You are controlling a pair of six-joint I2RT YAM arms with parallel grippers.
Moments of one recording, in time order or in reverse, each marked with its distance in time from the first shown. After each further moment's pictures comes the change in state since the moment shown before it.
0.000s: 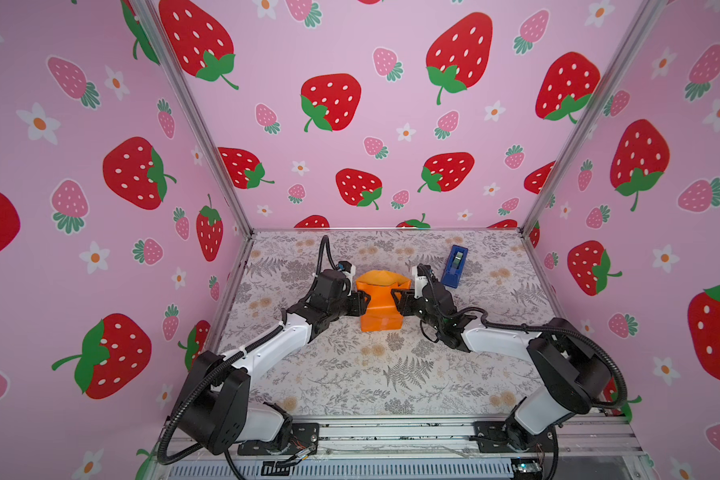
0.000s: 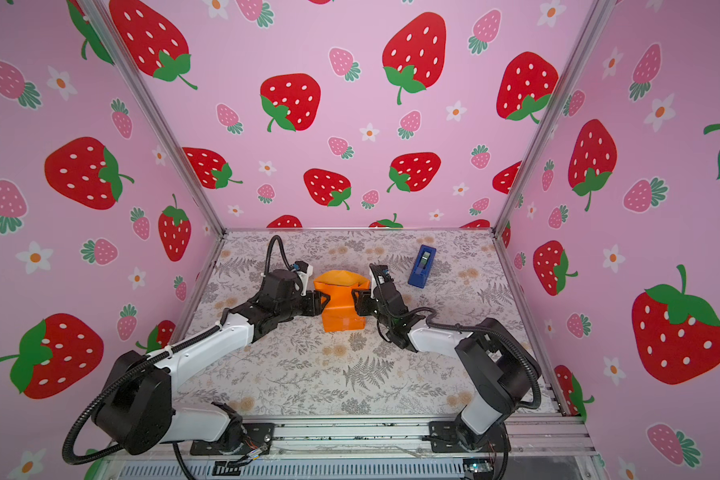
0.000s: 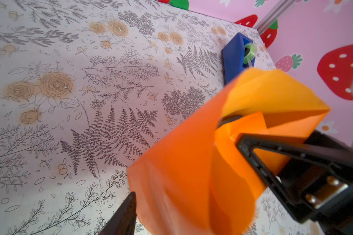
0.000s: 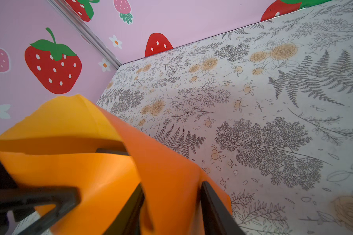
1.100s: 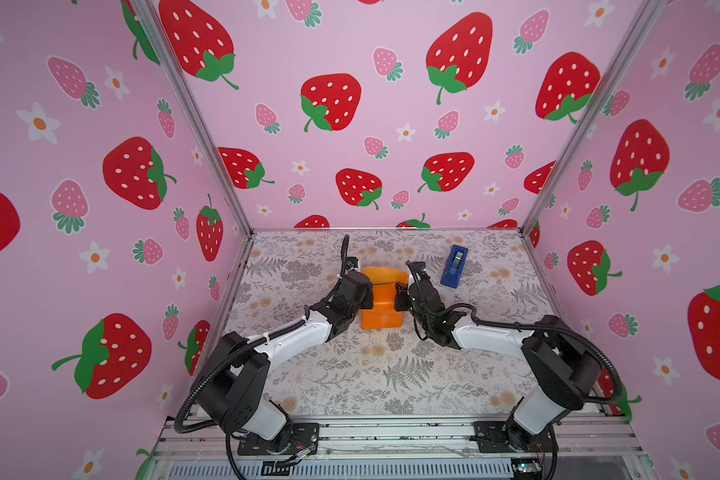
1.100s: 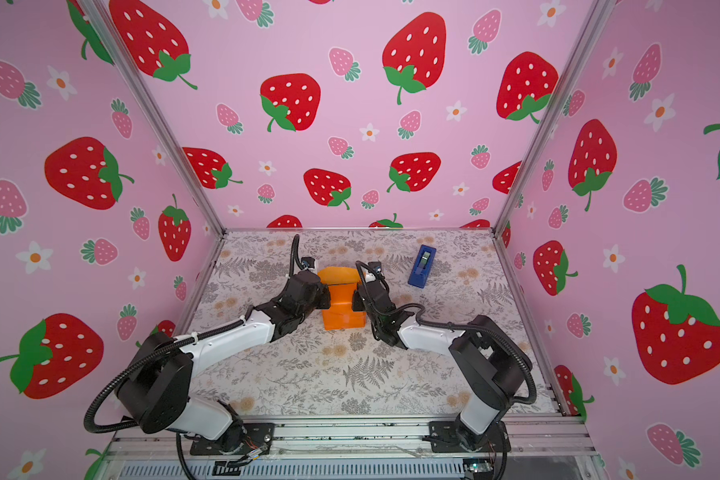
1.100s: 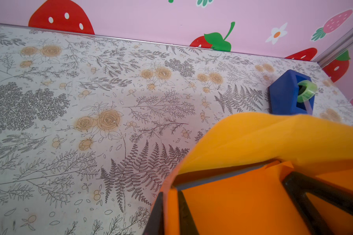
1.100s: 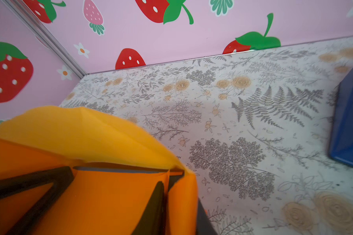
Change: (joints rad) left arm -0.166 0.122 0.049 0.115 -0.479 -0.039; right arm 0.083 0.055 0.123 -0.105 0.310 -0.105
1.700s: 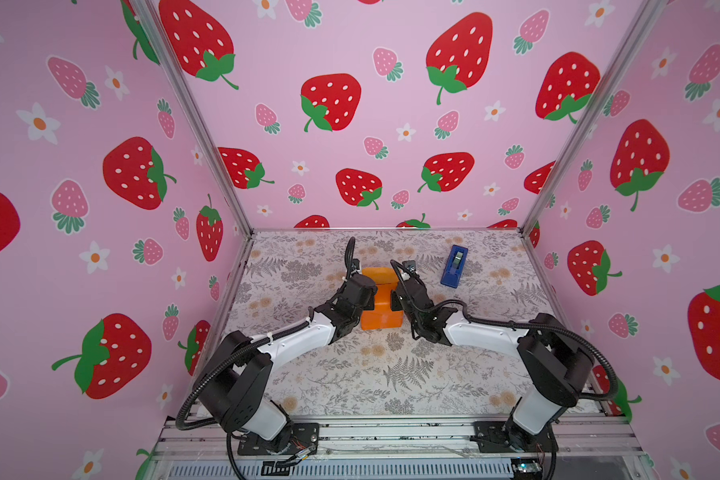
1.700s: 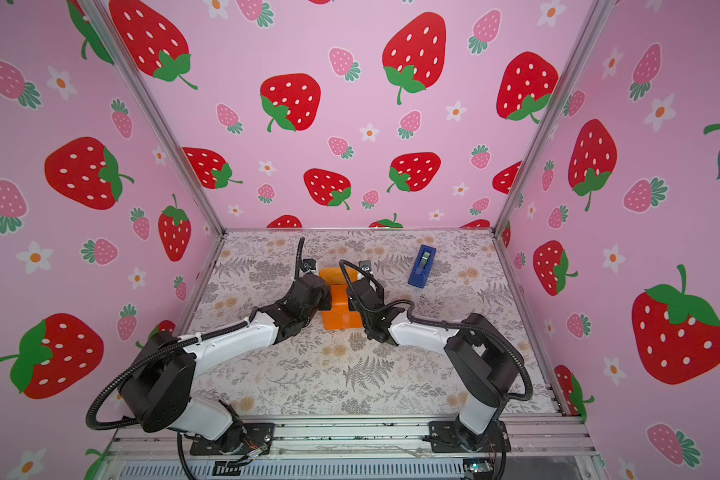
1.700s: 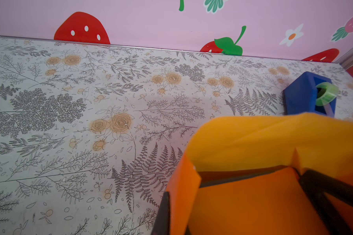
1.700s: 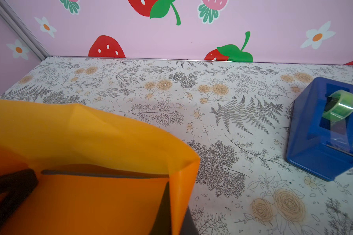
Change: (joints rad) left arm -0.035 0.005 -0.001 -0.003 -0.097 -0.001; right arm 0.051 0.031 0.096 -0.159 0.159 -0.083
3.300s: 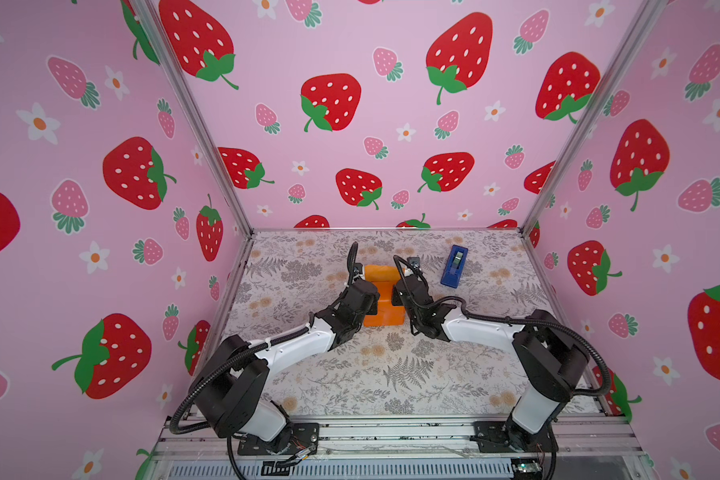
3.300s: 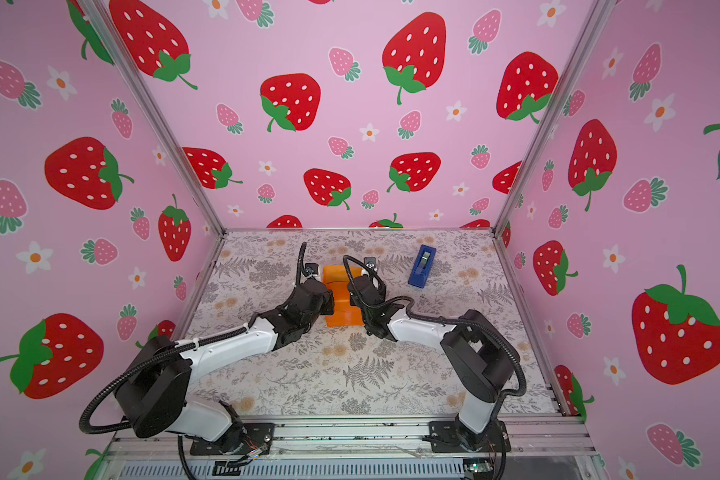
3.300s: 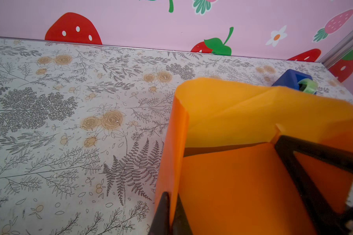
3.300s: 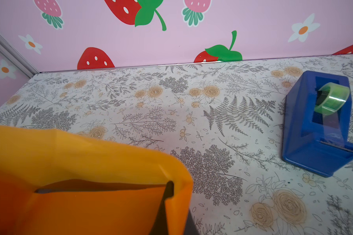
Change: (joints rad) left arm -0.044 -0.025 -0.034 0.030 -0.005 -0.009; right arm -0.030 0.032 0.028 0.013 0.024 0.063
